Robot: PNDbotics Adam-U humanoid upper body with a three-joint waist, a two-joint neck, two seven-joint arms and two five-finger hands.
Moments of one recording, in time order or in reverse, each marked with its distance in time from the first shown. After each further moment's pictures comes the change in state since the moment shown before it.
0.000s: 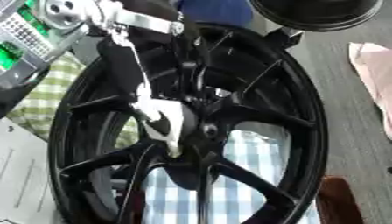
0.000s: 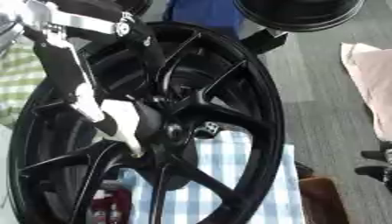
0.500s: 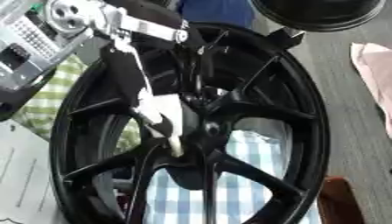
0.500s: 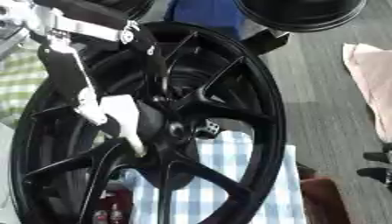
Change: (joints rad) left arm 0.022 0.011 -0.005 0.001 0.042 -0.032 -0.011; right arm 0.001 0.001 0.000 0.000 0.000 0.006 -0.002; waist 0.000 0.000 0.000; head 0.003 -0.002
